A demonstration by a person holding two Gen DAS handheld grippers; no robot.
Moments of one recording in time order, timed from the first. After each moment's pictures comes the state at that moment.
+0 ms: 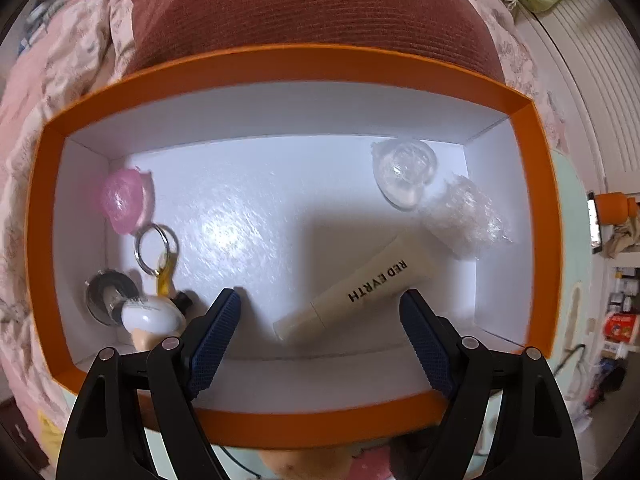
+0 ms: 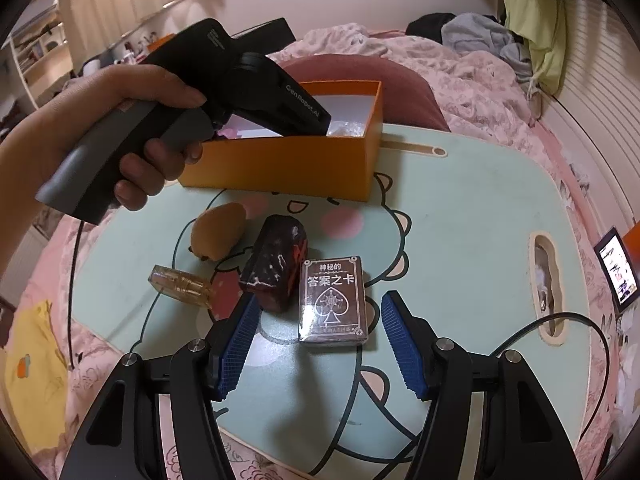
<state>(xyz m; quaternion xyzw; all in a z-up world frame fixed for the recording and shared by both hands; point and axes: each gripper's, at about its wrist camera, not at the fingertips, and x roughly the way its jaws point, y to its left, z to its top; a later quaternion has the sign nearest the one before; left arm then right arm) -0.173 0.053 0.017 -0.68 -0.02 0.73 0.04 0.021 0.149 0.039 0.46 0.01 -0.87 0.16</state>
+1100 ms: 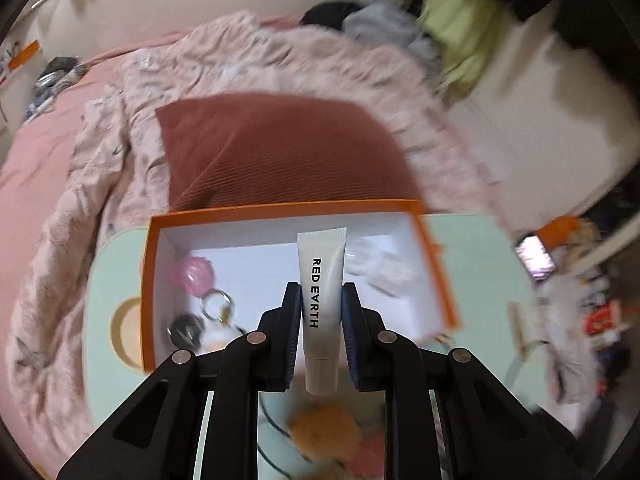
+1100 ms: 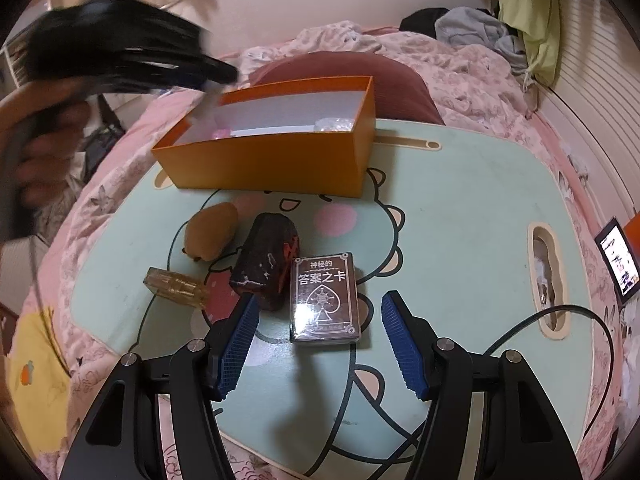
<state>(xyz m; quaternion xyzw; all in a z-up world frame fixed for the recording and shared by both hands) -0.113 -0.007 0.124 -0.49 -0.06 0.86 0.14 0.020 0.156 0.036 0.47 -0.01 -0.87 0.16</state>
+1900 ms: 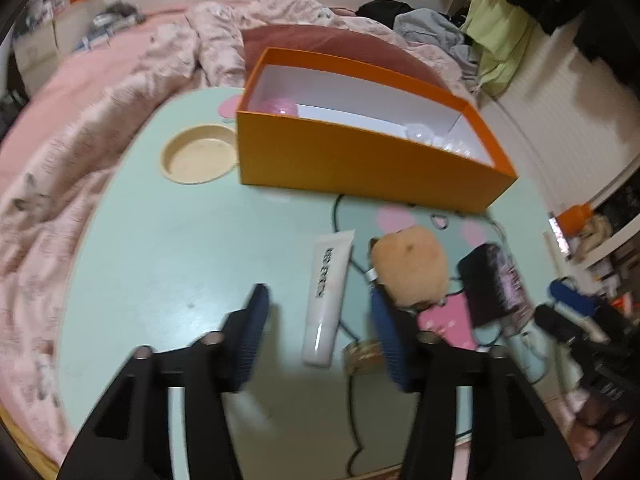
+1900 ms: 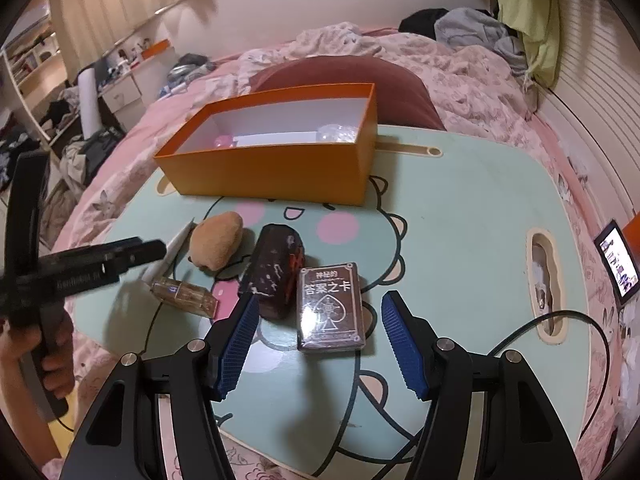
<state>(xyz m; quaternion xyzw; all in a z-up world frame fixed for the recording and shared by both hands) 0.000 -0.042 0.031 -0.50 -0.08 0.86 0.04 0.015 0.150 0.044 0.46 -0.01 -0.87 0.16</state>
